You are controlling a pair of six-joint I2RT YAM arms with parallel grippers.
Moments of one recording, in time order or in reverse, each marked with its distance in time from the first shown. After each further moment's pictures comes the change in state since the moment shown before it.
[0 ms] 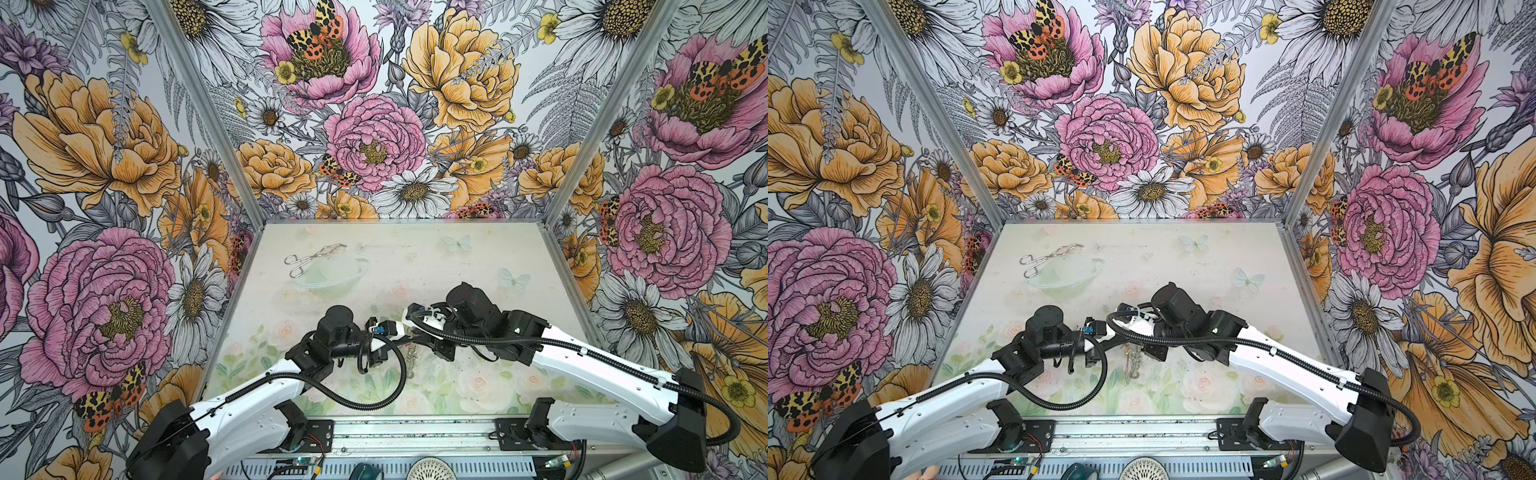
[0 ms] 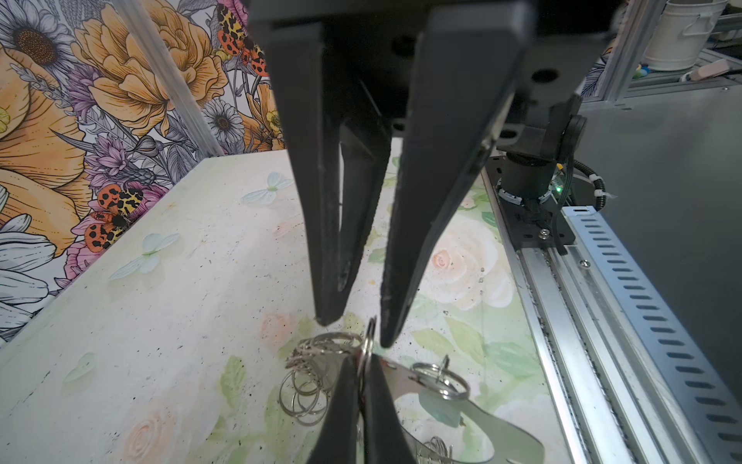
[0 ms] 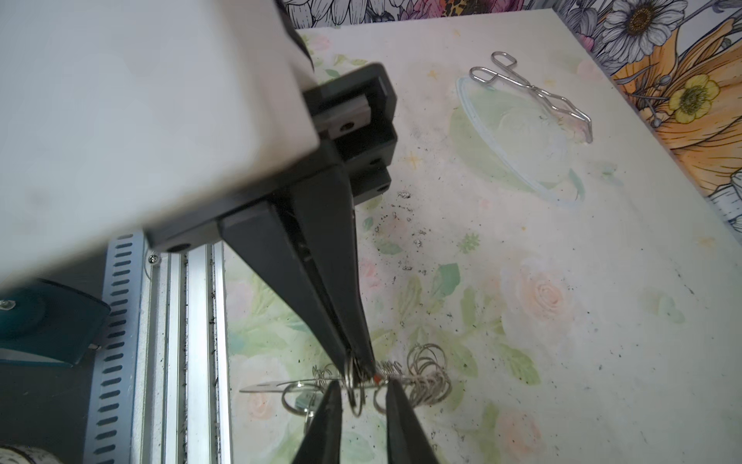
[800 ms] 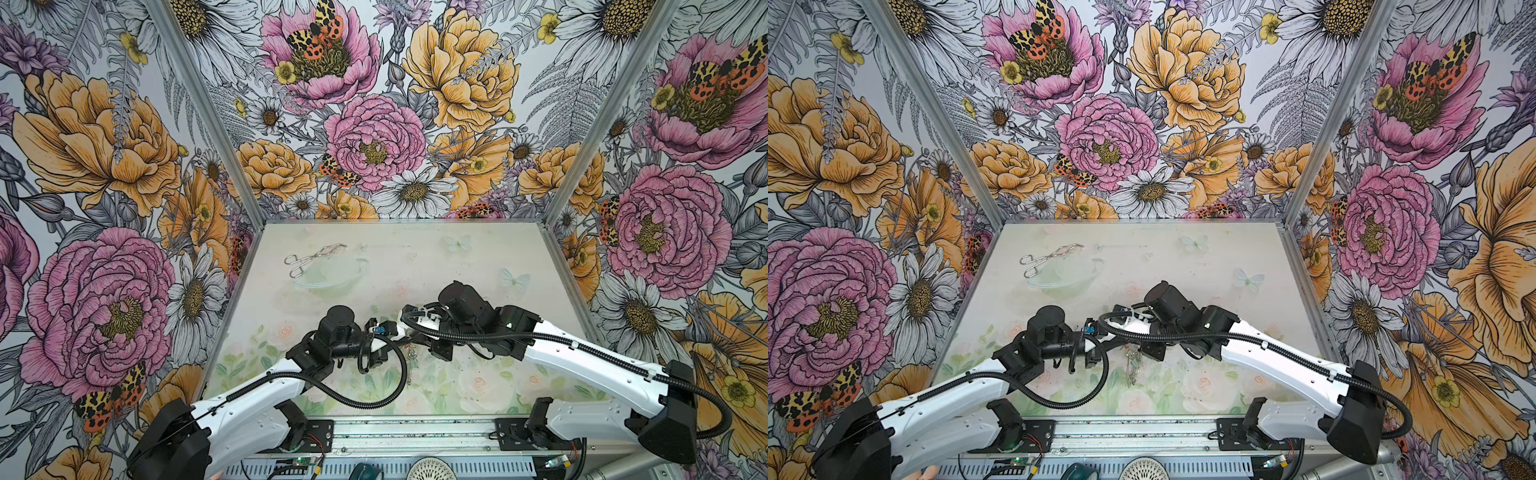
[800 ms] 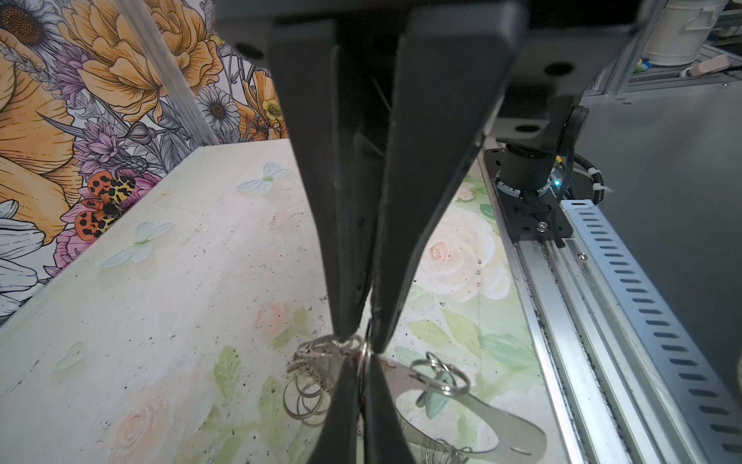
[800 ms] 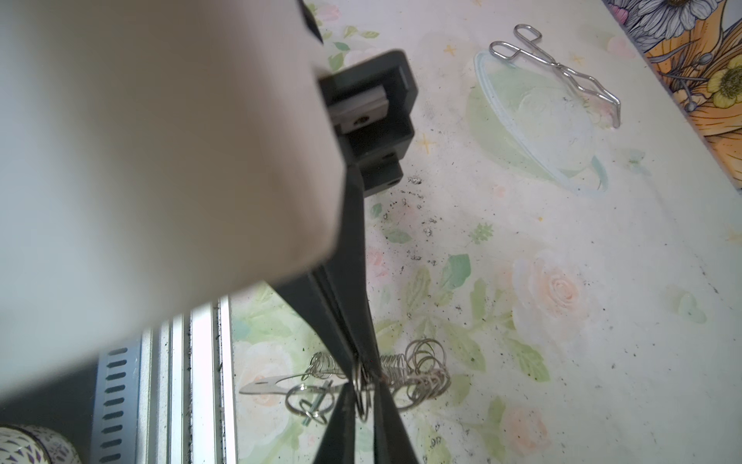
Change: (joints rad) left arm -0.005 0.007 0.000 -0.026 -0.003 0.003; right arm 0.012 0.055 0.048 -0.054 -0.002 -0.020
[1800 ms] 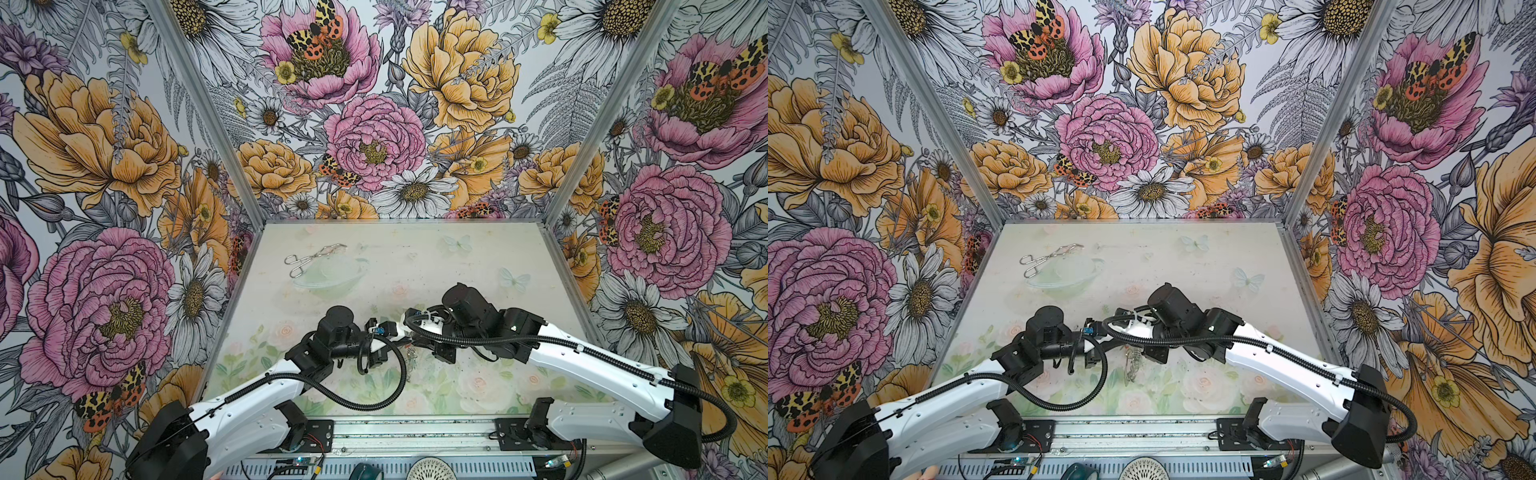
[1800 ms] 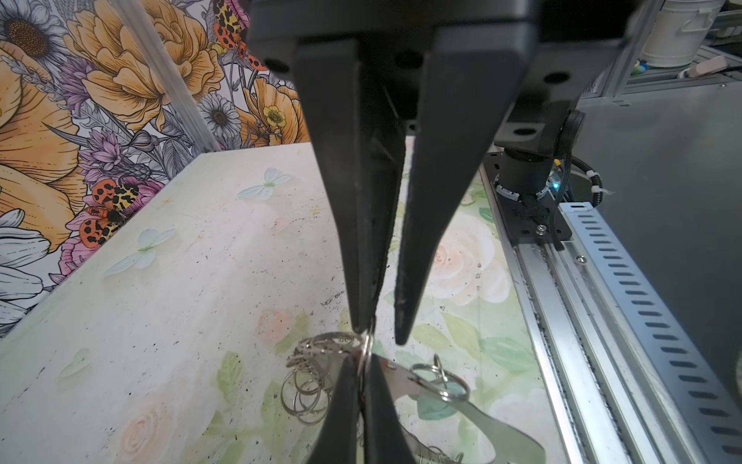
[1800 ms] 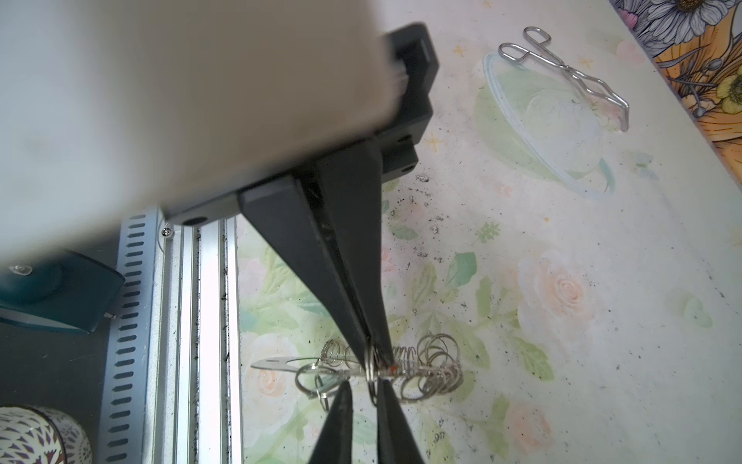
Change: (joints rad) left arm 0.000 -0.012 0.000 0.006 0.006 0.000; right arm -0.002 -0.030 -0.025 -0.003 -0.021 -0.018
